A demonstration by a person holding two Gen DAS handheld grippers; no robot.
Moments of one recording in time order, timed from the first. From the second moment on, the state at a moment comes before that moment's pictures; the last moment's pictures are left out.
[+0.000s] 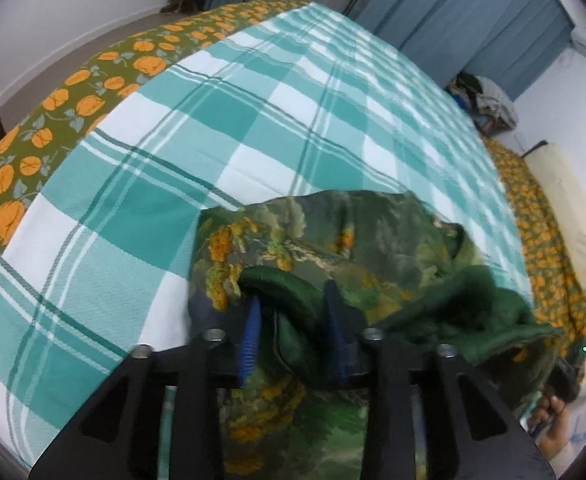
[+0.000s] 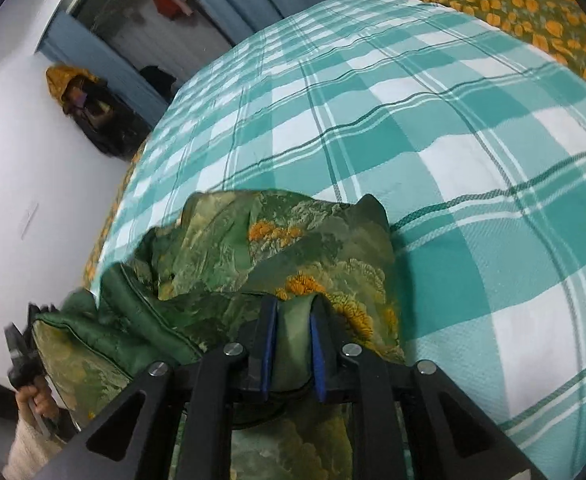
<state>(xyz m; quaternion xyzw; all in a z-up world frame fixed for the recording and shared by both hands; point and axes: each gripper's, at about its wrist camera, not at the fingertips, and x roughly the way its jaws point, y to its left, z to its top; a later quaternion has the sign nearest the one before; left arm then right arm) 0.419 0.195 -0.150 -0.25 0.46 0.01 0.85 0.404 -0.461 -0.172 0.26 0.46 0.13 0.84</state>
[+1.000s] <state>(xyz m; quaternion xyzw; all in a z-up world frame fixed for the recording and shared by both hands) 0.407 0.142 -0.148 -0.09 0.47 0.02 0.88 0.414 -0.384 -0.143 -0.01 0.46 0.10 0.88</state>
